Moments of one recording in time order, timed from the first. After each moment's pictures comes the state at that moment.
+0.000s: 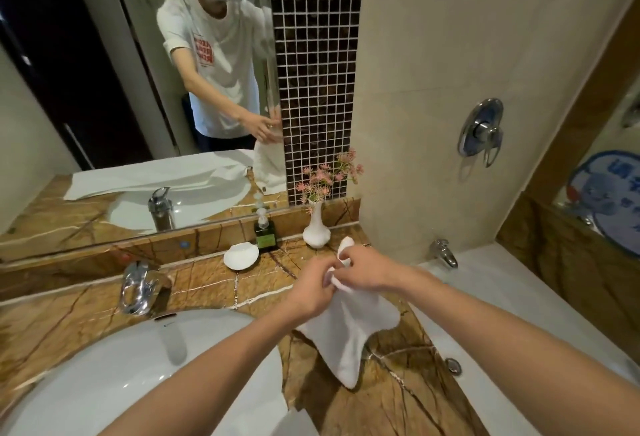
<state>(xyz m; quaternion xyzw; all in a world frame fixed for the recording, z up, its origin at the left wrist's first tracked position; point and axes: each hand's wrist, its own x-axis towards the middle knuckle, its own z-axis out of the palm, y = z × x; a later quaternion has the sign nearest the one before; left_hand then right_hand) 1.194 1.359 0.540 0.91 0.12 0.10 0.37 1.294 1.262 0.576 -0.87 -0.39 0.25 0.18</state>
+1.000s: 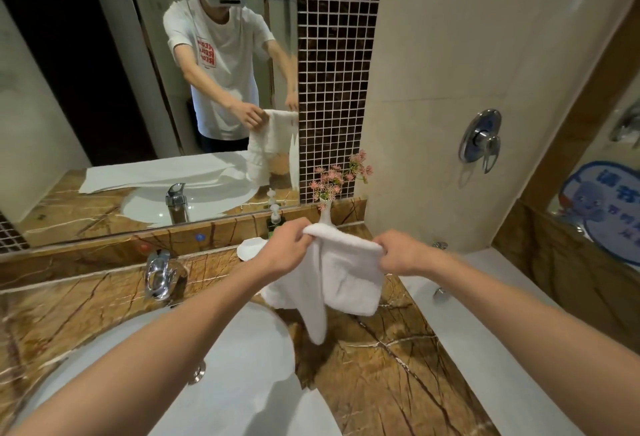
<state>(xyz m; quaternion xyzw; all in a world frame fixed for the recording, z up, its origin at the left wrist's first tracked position) 1.152 1.413 0.599 0.91 0.16 0.14 0.36 1.288 1.237 0.609 -0.90 -0.35 0.23 0.14</state>
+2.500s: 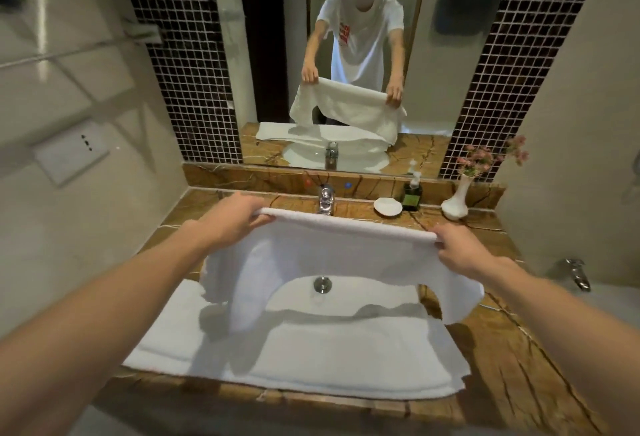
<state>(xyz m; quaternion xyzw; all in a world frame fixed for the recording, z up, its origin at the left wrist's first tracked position) 0.766 1.518 0.617 0.95 0.30 0.10 0.09 1.102 1.294 0.571 -0.87 -0.49 0.05 0.06</state>
